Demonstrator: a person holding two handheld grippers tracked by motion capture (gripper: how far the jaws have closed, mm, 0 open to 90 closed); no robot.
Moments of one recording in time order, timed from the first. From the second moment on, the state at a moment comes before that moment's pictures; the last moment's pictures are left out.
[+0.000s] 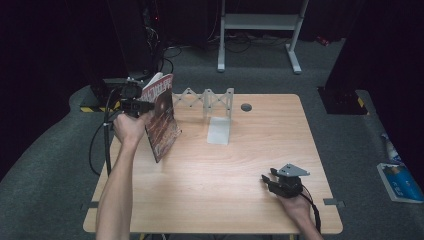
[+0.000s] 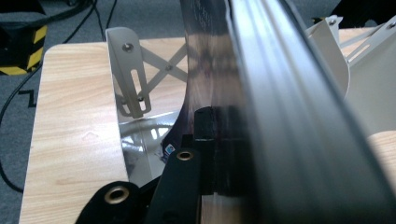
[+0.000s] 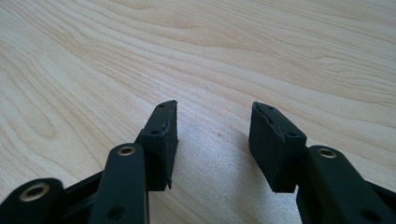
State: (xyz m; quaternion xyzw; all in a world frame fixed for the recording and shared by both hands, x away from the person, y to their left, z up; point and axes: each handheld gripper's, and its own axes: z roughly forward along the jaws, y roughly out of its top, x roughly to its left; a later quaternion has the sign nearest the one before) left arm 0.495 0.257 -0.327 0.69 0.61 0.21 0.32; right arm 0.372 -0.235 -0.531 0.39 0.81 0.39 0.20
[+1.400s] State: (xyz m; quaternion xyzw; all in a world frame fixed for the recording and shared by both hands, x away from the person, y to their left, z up) left arm 0.478 0.248 -0.361 0.64 0.59 0.30 0.39; right arm 0.372 -0.235 -0.531 0.39 0.81 0.39 0.20
